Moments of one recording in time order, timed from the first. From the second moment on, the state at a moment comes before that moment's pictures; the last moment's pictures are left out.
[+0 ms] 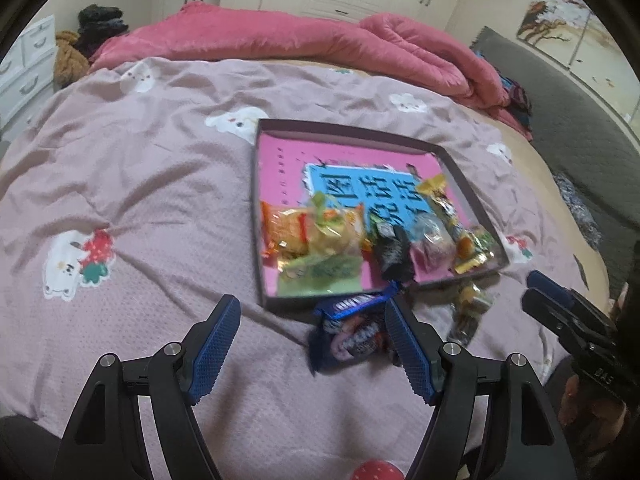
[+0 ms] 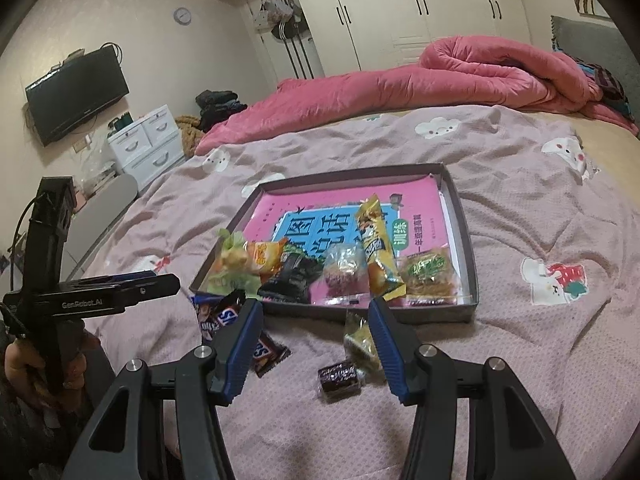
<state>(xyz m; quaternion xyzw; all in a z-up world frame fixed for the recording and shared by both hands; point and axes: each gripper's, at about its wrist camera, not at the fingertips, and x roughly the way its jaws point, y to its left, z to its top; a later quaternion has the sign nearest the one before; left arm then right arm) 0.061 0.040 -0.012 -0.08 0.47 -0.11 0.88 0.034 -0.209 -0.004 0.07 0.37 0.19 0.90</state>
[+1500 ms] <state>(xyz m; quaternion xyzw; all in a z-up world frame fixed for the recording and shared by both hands) 0.067 -0.030 -0.045 -0.07 0.48 -0.21 0.85 0.056 -0.183 -0.073 0.03 0.50 0.19 0.85</state>
